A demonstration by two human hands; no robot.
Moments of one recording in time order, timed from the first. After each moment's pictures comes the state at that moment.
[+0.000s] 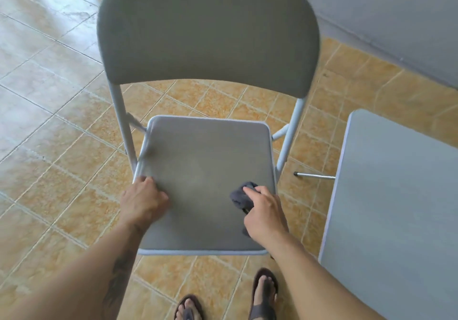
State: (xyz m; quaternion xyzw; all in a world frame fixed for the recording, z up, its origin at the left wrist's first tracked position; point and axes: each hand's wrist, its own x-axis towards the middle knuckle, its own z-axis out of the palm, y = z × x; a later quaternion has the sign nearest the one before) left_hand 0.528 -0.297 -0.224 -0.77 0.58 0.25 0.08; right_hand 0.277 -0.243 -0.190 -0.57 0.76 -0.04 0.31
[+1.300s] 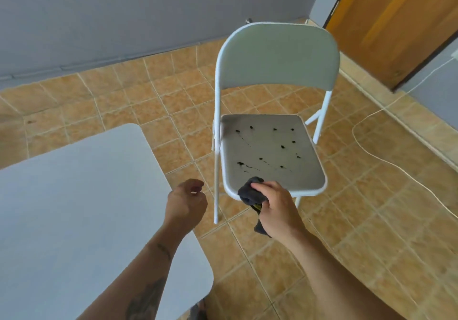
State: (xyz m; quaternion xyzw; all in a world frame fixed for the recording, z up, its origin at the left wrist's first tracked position) left_hand -0.341 0.084 -0.051 -0.40 0.76 0.50 -0.01; right_hand -0.428 0.277 -0.042 -0.22 0.92 -0.27 0.17
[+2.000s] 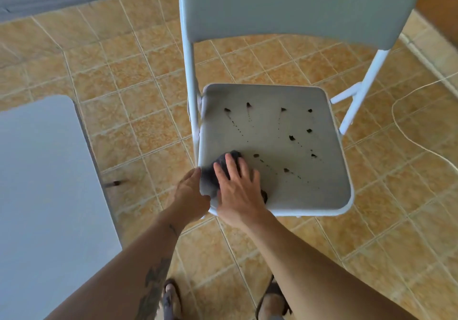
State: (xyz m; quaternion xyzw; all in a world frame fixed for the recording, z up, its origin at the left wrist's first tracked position) left_hand -0.503 0.104 -0.221 -0.36 0.82 0.41 0.17; right_hand -0.570 0.221 -0.204 -0.38 0.90 -0.01 0.20
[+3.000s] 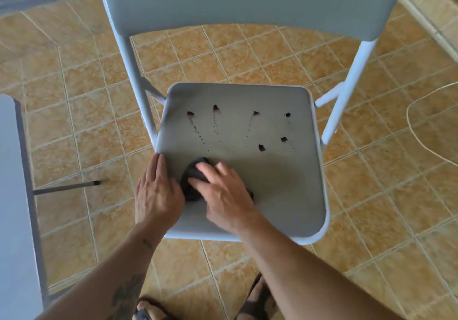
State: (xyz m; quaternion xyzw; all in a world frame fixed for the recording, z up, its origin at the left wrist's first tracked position) left_hand -0.565 0.159 -0.257 -0.42 0.88 0.21 -0.01; right_hand -0.668 0.284 -0.242 -0.55 0.82 -0.14 0.12
